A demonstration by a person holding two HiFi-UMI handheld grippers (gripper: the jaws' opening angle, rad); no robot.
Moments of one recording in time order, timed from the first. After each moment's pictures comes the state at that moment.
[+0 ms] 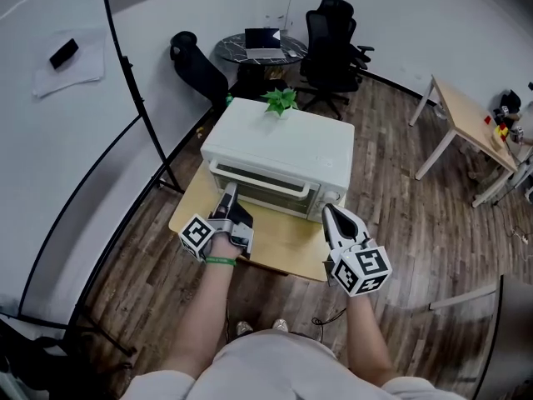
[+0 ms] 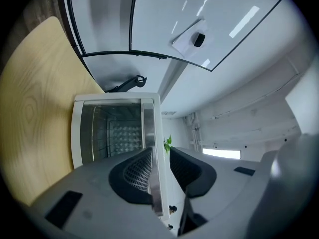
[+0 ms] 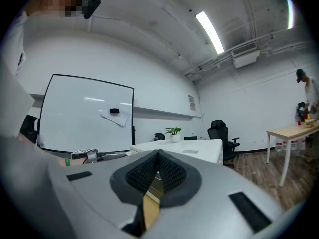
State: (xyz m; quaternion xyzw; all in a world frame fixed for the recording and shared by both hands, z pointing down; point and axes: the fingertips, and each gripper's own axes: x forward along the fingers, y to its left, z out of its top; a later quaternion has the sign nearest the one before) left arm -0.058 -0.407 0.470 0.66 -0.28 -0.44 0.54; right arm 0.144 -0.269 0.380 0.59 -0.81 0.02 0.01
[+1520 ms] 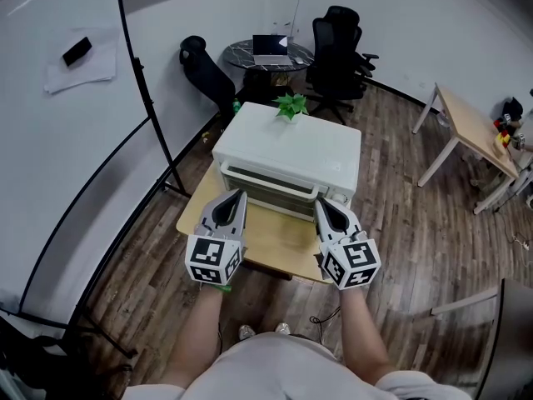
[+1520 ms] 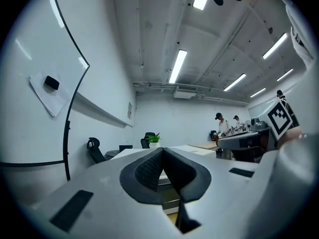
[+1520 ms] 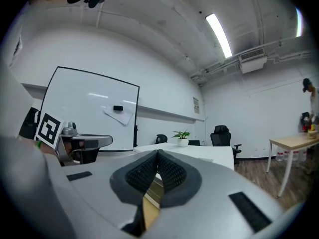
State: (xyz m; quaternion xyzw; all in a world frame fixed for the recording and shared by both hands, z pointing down) left arm -0.060 -0.331 0.368 0.90 -0.43 -0.04 -0.03; right arm 0.100 -0.290 0.369 0.58 -0.81 -0.01 0.03
